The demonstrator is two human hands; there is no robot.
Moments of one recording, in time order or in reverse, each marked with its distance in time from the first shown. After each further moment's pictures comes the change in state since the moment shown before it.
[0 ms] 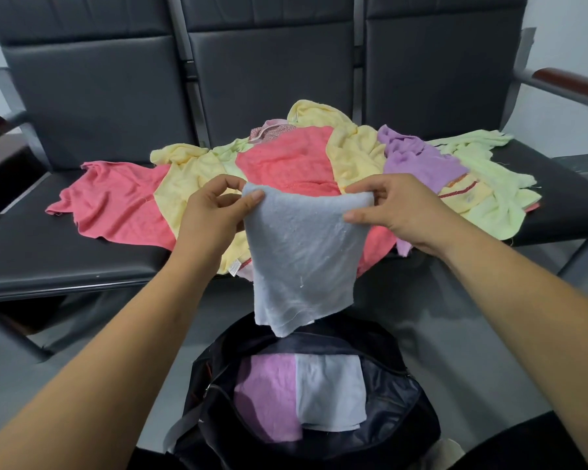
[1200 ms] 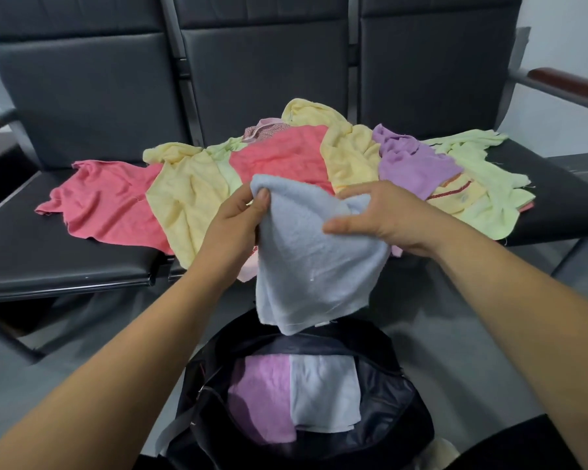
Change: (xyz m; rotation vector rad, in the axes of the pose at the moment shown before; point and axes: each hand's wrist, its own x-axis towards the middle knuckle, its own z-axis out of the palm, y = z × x) left_hand -0.012 -0.005 0.034 -0.047 -0.132 -0.019; right_hand -0.007 -0.010 0.002 -0.016 -0.166 0.036
